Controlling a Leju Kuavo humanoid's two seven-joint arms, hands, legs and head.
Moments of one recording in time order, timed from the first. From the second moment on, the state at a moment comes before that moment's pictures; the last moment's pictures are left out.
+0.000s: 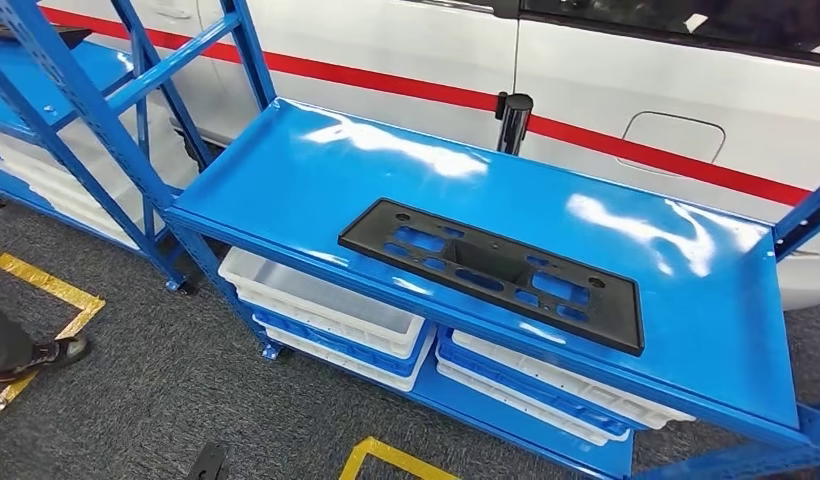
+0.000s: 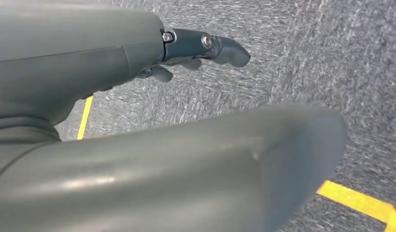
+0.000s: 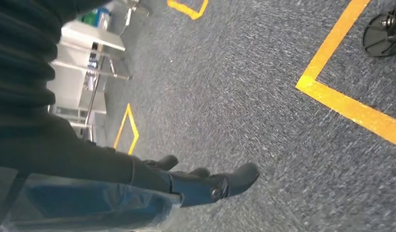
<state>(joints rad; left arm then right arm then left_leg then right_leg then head) -0.18 0.01 0.45 -0.22 -0.52 0.22 -0.12 -0.09 -0.01 -0.65 -0.21 1.07 0.01 0.23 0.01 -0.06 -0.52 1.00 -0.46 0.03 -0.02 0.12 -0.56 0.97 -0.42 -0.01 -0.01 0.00</state>
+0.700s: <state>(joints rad) -0.20 0.01 0.46 -0.22 -0.53 0.20 -0.11 -0.09 -0.01 -0.66 -0.21 1.07 0.01 0.23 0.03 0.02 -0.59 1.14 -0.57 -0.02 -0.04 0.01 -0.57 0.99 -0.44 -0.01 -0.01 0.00</state>
